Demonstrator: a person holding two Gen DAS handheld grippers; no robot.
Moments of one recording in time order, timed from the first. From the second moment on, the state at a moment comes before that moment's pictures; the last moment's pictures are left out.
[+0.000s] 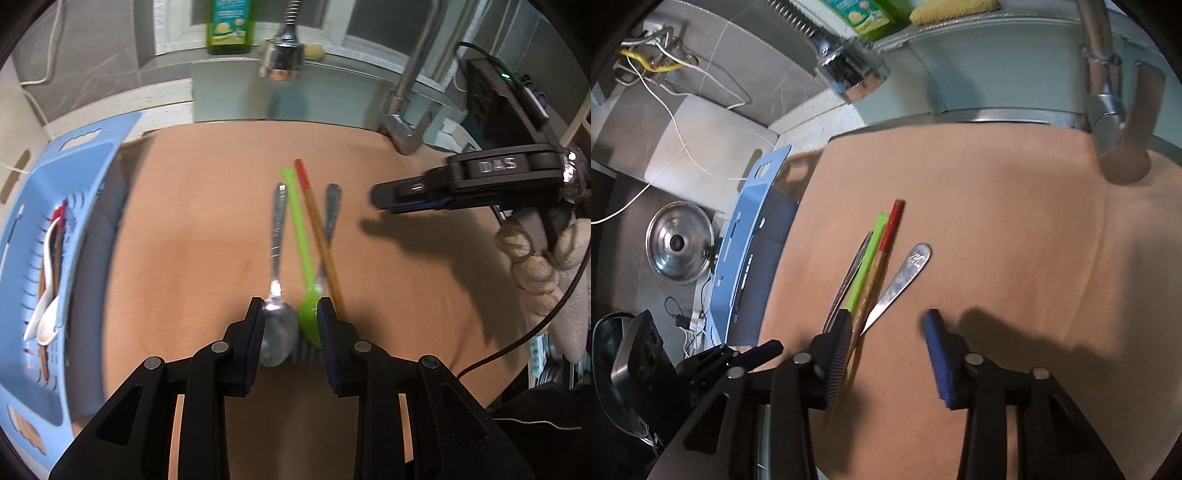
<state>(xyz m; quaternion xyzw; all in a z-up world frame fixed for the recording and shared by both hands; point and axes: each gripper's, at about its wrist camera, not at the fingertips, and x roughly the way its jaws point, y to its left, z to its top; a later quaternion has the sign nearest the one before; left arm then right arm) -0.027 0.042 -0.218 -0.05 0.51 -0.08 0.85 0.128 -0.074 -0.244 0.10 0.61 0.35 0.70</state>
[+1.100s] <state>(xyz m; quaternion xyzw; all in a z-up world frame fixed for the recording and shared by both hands) 0.031 0.044 -0.247 -0.02 0.55 -0.08 0.83 0.140 -0.044 -0.250 0.18 0.63 0.36 0.66</state>
